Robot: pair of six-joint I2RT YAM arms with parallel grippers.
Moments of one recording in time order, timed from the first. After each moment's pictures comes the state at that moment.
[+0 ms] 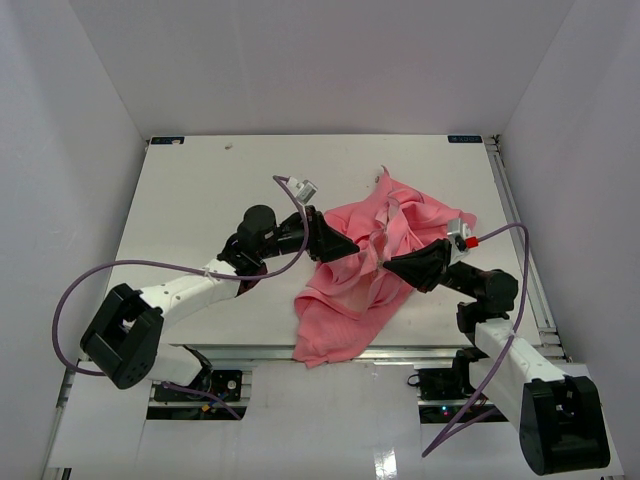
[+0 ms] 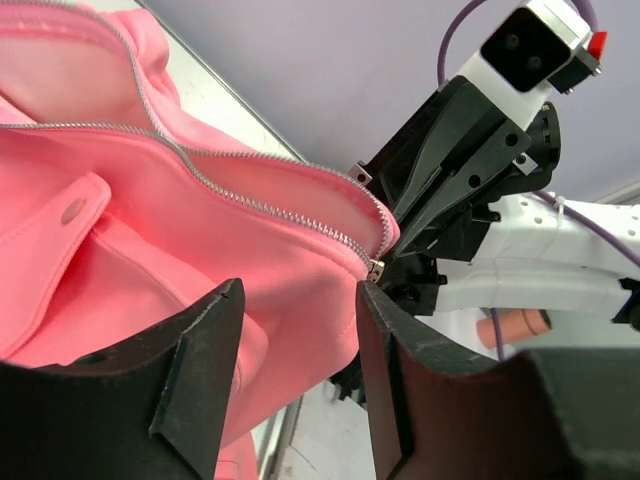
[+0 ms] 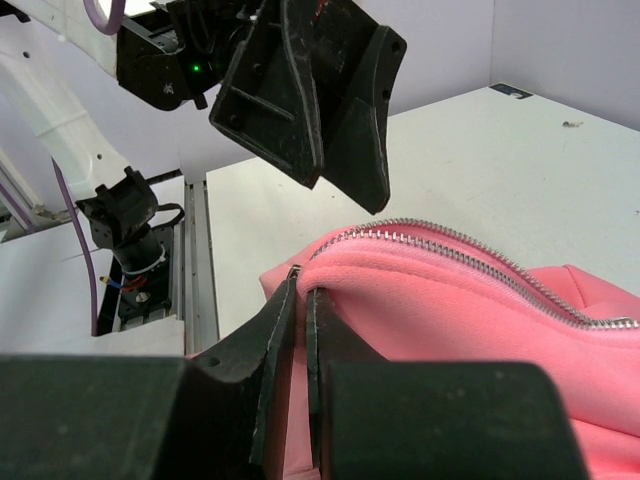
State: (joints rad) left arm -0.69 1.37 0.77 0.62 0.63 -0.72; right arm 0.16 0.88 0.19 1.23 -1.07 0.65
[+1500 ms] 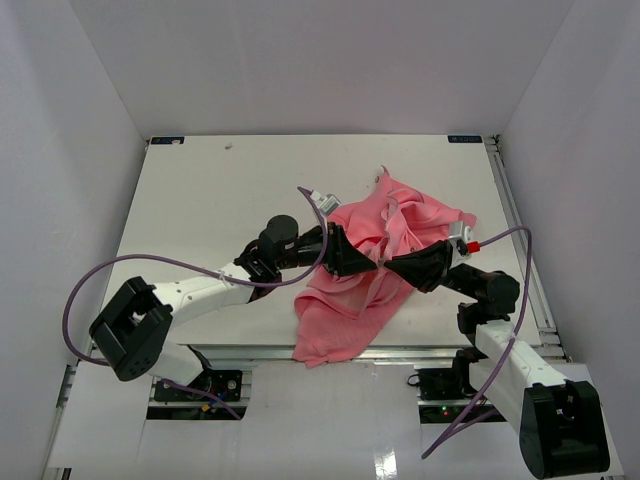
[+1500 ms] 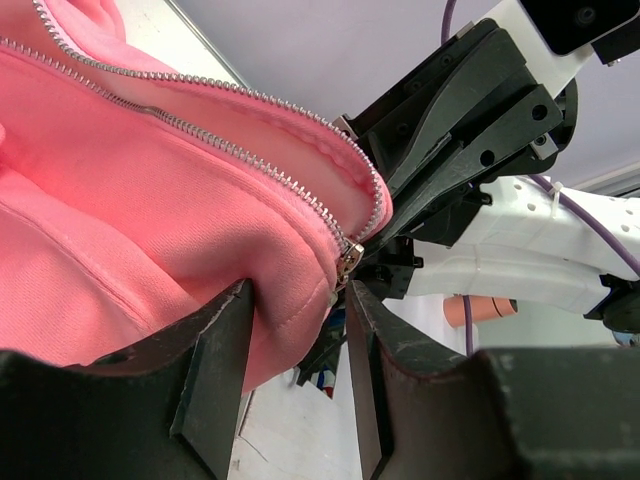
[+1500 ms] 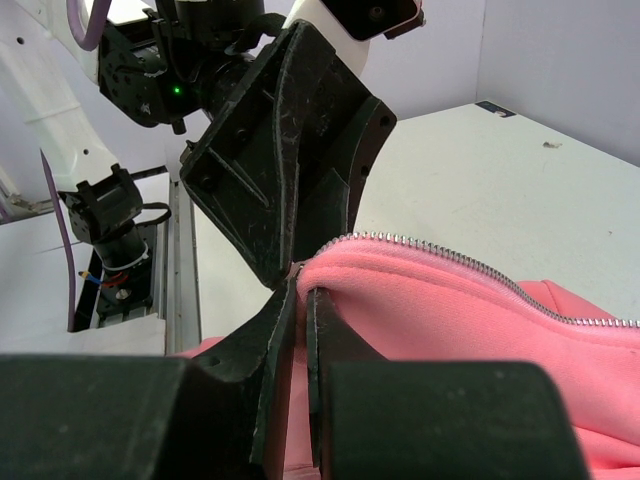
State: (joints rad) left arm -0.83 1.42 0.79 0.57 0.56 -0.79; right arm 0.17 0.85 0.18 1.23 -1.06 0.59
